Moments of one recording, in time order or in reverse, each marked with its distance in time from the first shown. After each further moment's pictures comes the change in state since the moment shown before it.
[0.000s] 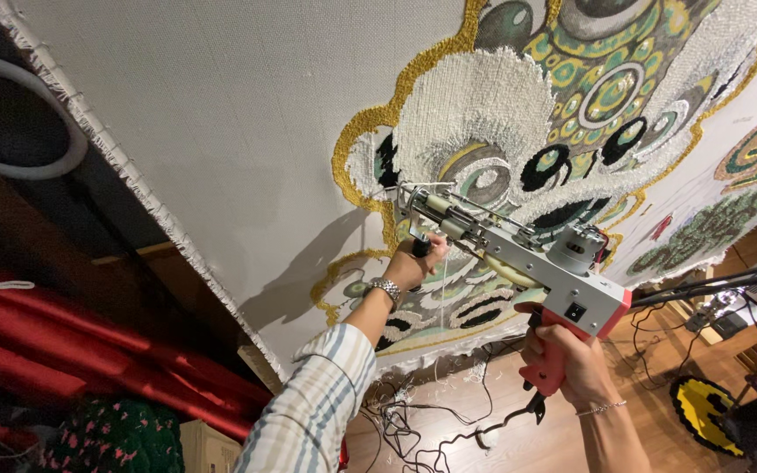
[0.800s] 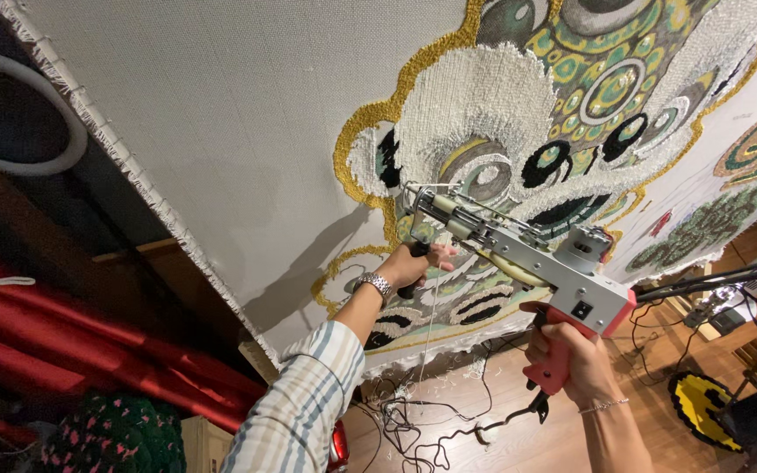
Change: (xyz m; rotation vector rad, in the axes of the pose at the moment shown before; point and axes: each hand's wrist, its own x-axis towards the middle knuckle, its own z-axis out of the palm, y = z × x) left_hand -0.036 0.077 -0.012 0.066 -0.235 -0.251; right_hand -0.001 0.009 -0.013 0.065 0.026 0.052
